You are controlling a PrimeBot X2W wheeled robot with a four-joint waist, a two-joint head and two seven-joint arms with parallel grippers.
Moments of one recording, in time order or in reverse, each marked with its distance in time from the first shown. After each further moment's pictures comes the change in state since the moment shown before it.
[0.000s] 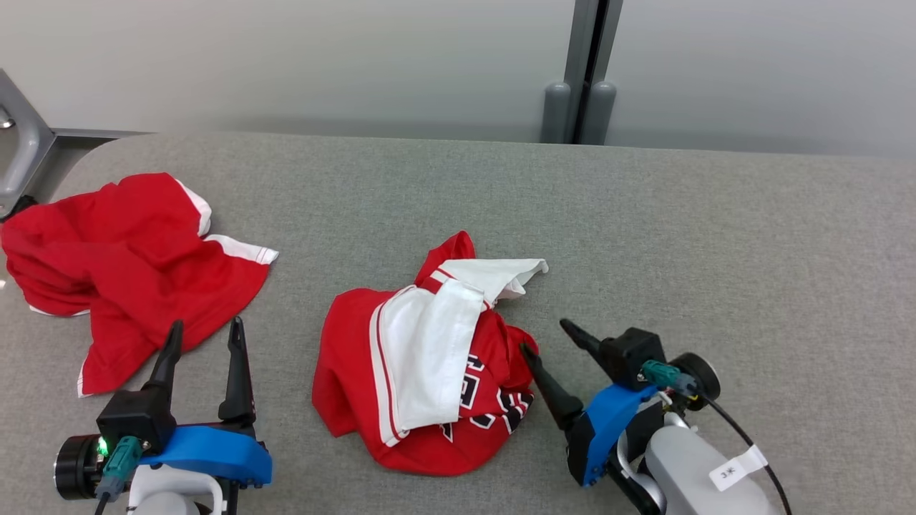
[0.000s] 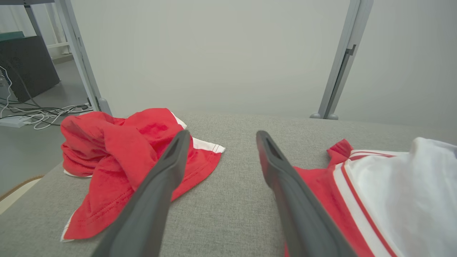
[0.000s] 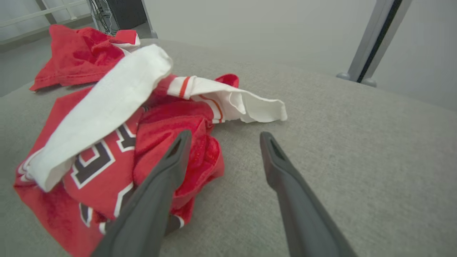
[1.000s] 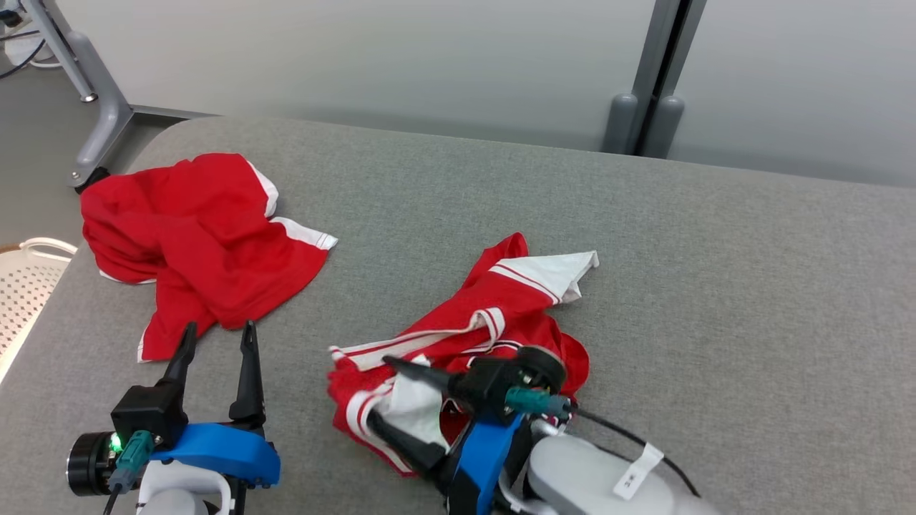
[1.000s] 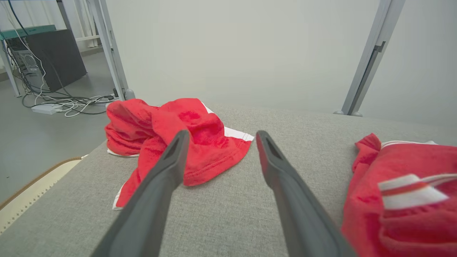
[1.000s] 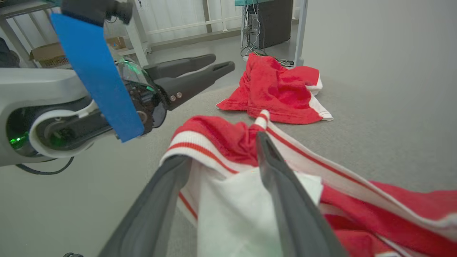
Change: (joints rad) left arm -0.021 -0.008 -0.025 0.036 -0.003 -0.013 0.011; right arm -0.161 0.032 0.579 -0.170 0.309 0.000 -0.019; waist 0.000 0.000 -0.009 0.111
